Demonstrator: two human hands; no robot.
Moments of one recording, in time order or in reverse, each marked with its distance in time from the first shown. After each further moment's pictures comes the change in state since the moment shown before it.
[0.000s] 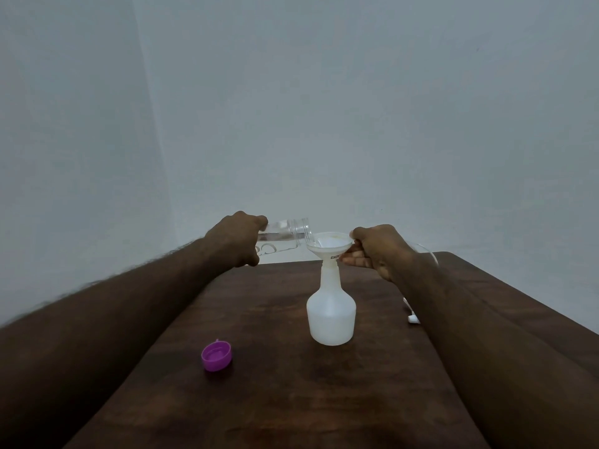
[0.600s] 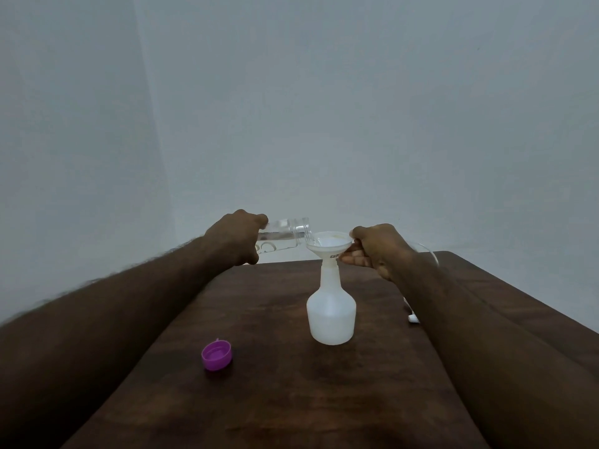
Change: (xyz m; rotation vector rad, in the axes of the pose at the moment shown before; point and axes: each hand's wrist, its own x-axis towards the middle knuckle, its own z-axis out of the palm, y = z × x) left_hand -0.002 0.002 -0.003 0.005 -0.009 -0.002; right_hand -0.004 -0.001 0.001 0.007 -0.001 -0.007
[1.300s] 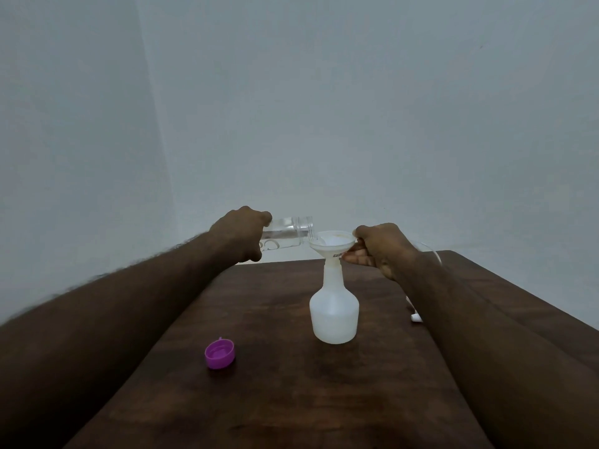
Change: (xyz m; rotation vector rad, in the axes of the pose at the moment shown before) left_hand 0.000 0.006 -0.005 0.032 0.009 -0.008; right_hand 0.002 0.002 -0.002 -0.001 0.010 -0.003
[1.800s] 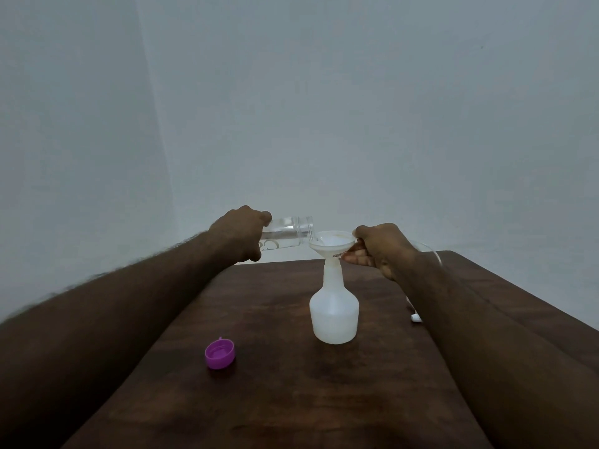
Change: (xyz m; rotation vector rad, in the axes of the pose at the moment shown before) left_hand -0.001 -0.001 -0.001 0.001 -0.008 -0.001; right_hand -0.001 0.001 0.001 -0.017 0.002 0.002
